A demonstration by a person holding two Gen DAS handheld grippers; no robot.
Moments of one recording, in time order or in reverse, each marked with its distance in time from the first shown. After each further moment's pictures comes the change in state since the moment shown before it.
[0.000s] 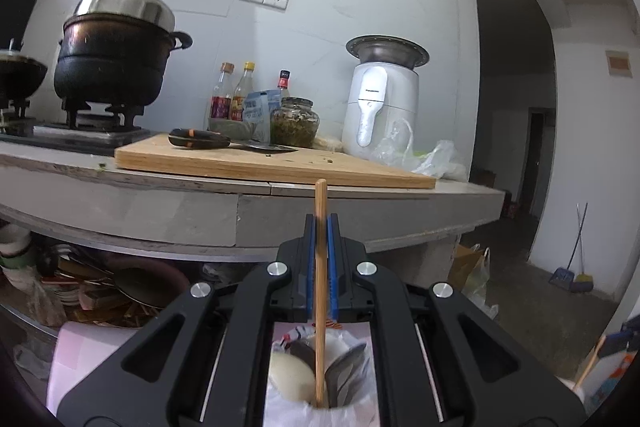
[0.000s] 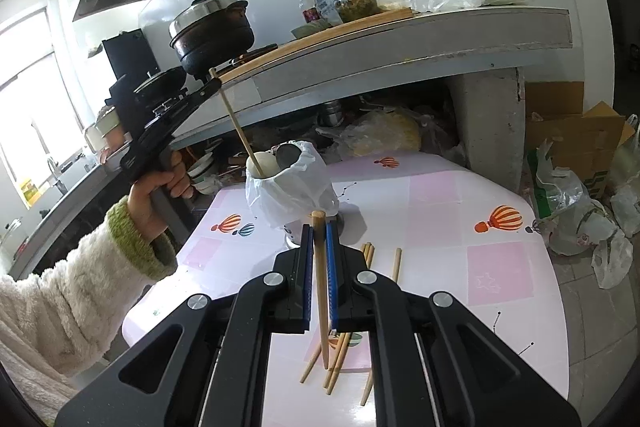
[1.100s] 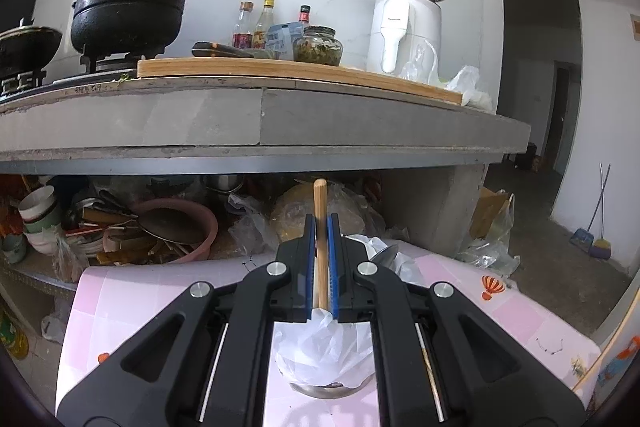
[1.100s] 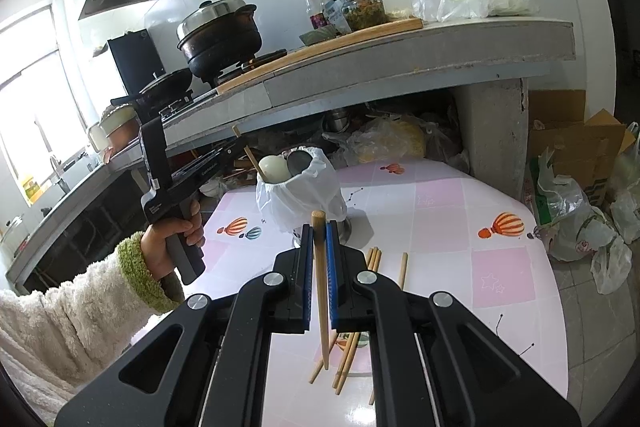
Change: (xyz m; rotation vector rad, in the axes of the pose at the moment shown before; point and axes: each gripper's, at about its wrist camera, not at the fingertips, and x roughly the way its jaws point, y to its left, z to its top) left arm 0.007 0.008 -0.052 -0.011 0.207 0.093; right arm -0.010 0.016 0.006 -0.018 -0.019 0.003
